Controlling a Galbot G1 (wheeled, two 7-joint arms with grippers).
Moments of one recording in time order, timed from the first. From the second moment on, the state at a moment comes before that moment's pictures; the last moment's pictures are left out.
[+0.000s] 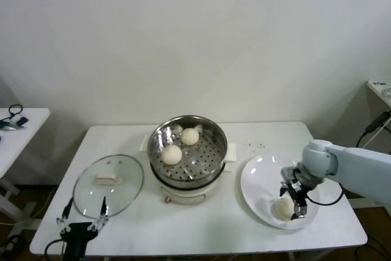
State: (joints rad) left arm 1.84 -1.48 -0.74 -2.08 0.00 -0.12 -0.08; right arm 0.30 0.56 -1.42 1.51 0.19 -0.33 -1.00
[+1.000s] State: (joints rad) left arm 1.84 -1.48 -0.74 -2.08 0.00 -0.12 -0.08; right arm 0.38 0.64 -1.45 1.44 0.12 -0.20 -1.04
